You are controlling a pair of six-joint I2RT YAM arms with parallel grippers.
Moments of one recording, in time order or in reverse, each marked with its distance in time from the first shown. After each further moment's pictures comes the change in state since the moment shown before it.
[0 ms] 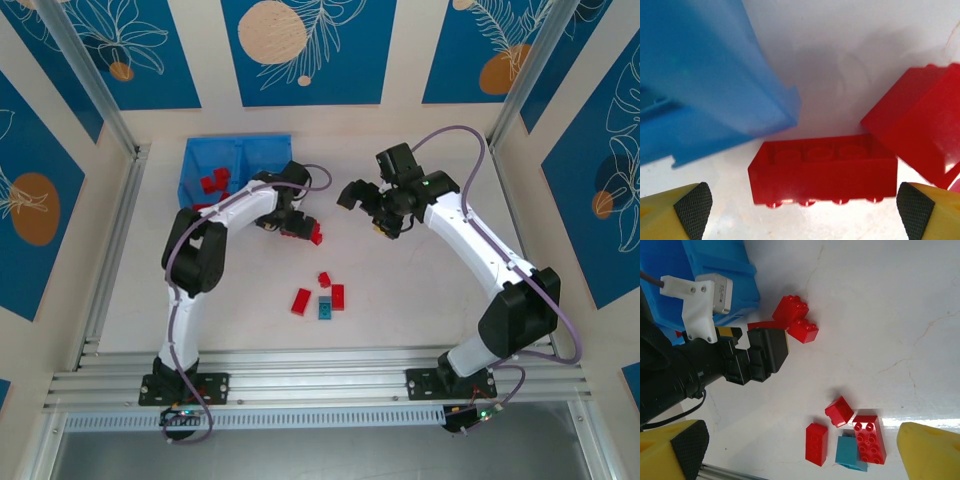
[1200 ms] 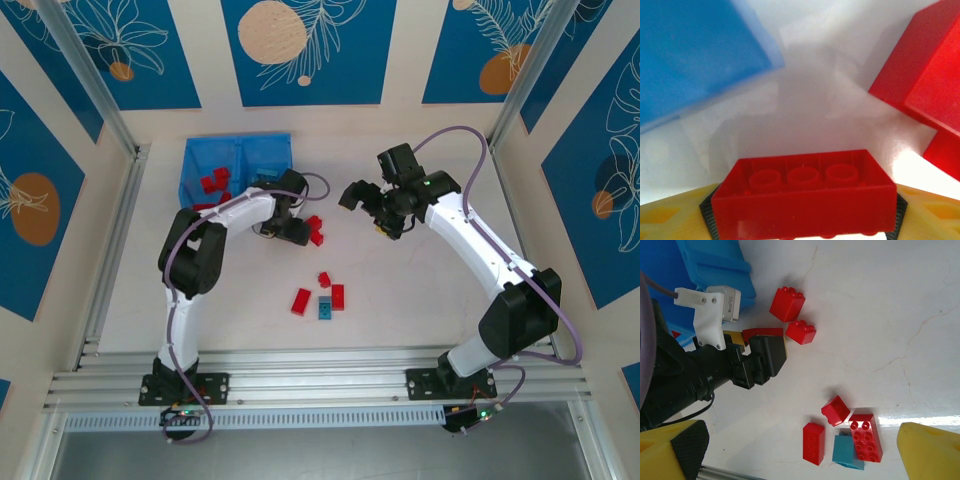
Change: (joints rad) left arm 0.004 -0.035 -0.133 0.098 0.042 0.023; right arm -0.005 -0.003 -0.002 -0.011 0.003 0.000
